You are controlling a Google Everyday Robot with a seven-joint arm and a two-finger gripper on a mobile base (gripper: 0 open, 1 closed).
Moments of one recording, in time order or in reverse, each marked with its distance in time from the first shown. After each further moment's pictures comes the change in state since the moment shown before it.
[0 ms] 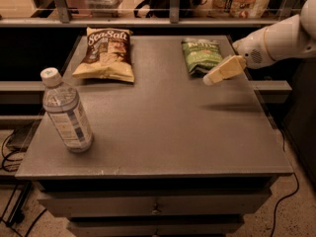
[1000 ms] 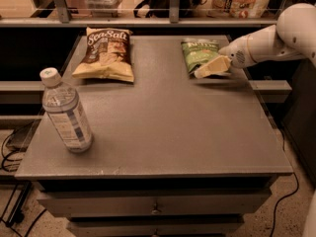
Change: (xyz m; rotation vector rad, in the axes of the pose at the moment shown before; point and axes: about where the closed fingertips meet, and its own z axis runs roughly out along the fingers) arm 0.006 -0.045 0.070 -0.043 -0.048 0.098
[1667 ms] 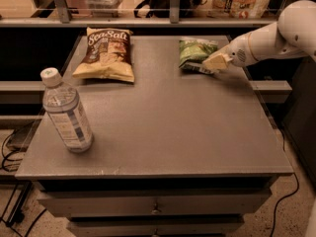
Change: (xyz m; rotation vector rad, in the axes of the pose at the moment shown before) arm -0.005 0.001 -0.006 0.007 0.002 -0.027
